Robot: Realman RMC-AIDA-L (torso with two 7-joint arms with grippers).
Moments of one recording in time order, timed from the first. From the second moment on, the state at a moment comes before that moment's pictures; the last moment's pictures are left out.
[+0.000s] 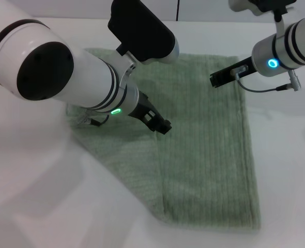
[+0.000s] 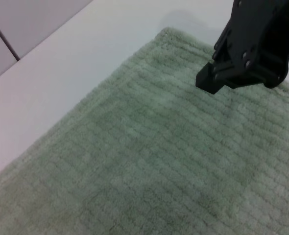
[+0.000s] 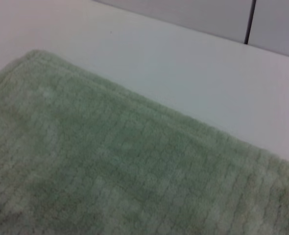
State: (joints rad) left arm -0.59 -2.07 -1.21 -1.38 2.72 -1.07 0.23; right arm 0.84 2.04 1.67 0.80 -2.46 0.95 -0.39
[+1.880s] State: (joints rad) left arm -0.61 -2.07 -1.17 -1.32 2.72 -1.04 0.23; right arm 0.86 2.05 1.62 0.69 -2.45 0.86 -0.39
